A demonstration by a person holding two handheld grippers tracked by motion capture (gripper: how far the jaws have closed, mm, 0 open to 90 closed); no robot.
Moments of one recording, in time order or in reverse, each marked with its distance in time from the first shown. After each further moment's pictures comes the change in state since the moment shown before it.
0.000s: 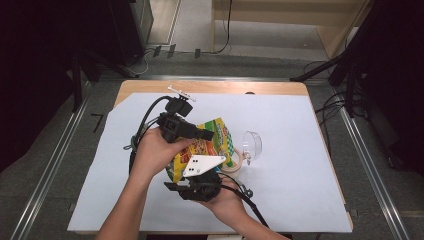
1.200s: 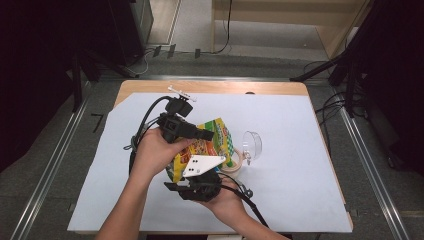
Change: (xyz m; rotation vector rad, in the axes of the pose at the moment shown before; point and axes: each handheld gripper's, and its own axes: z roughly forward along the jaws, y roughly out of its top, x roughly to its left) left arm -0.001 0.000 0.001 -0.001 0.000 0.002; right arm 0.000 0.000 0.000 0.002 -0.002 -0.002
